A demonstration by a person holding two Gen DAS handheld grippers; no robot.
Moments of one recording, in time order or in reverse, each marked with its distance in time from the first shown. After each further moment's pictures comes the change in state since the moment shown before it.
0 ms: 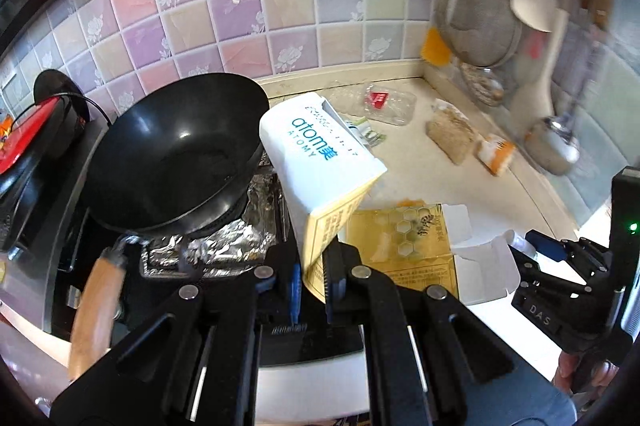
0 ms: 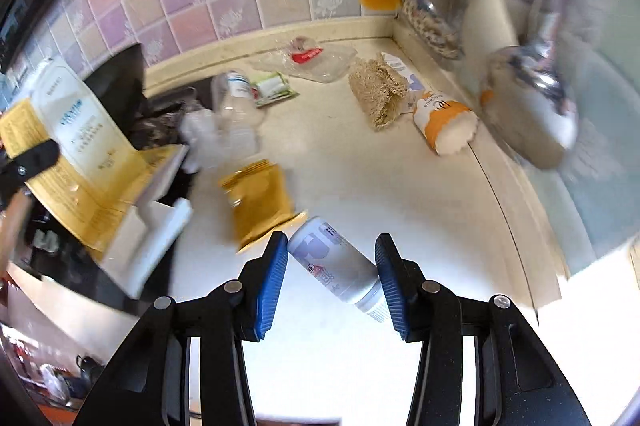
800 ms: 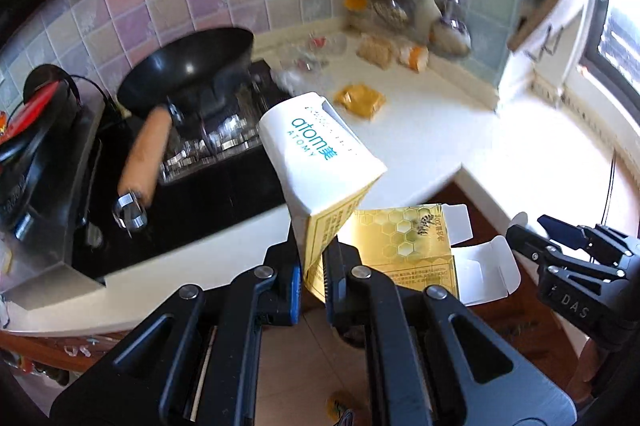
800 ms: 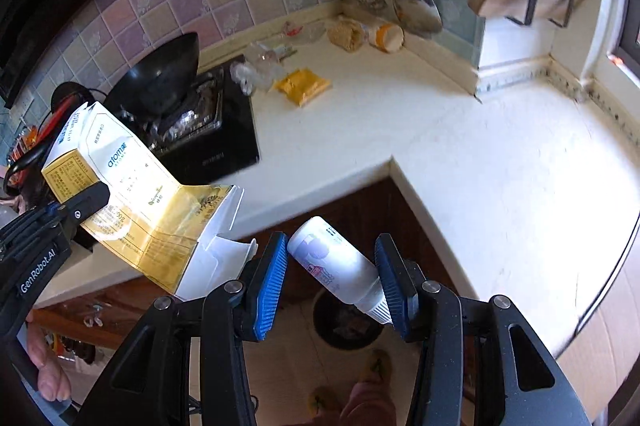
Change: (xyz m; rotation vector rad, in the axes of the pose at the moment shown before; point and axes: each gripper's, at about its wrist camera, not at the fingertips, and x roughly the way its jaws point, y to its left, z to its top) left arm -0.139 0.055 -0.179 0.196 0.049 -0.161; right arm -0.188 0.114 -0.229 0.255 0.012 -0.092
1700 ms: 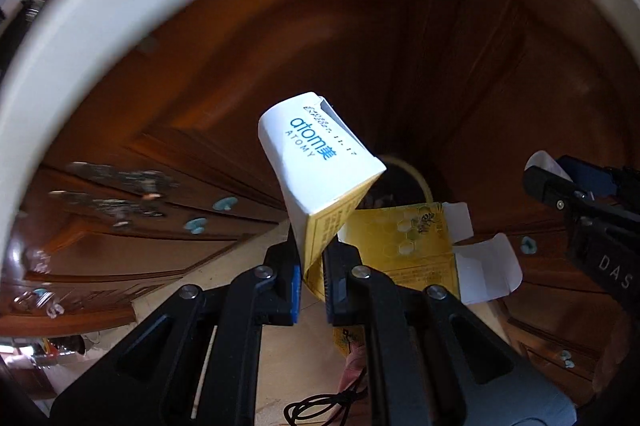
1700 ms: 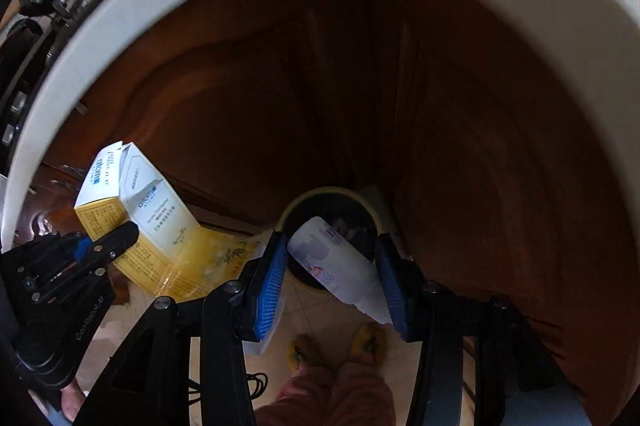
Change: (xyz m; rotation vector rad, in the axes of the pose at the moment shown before) left arm 0.230 -0.065 -0.177 0.104 0.402 0.017; right arm 0.224 -0.073 -0.138 0.004 0.281 -0.008
